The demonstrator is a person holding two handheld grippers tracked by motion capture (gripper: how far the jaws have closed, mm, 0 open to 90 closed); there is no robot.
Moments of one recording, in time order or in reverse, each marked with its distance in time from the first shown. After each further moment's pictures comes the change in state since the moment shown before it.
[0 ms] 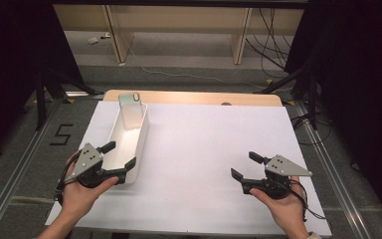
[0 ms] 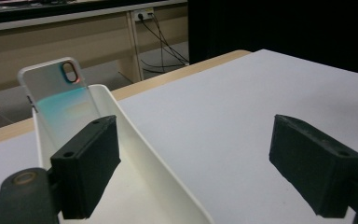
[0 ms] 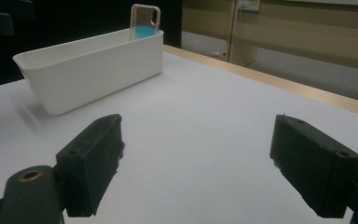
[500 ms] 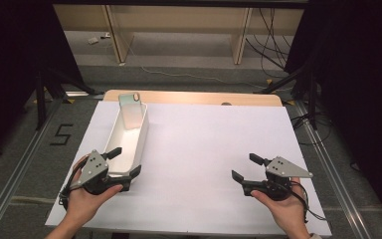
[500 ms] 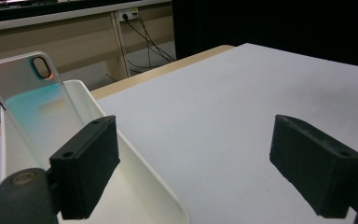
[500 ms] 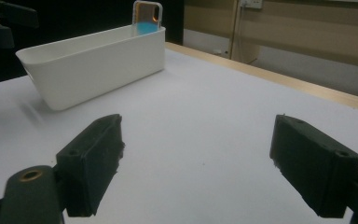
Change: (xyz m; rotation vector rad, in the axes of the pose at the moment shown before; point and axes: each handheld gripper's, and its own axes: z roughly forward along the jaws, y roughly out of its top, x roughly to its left) left arm -0.008 -0.015 0.002 0.004 -0.037 0.039; right arm 0.000 -0.004 -0.002 0.006 0.001 -0.005
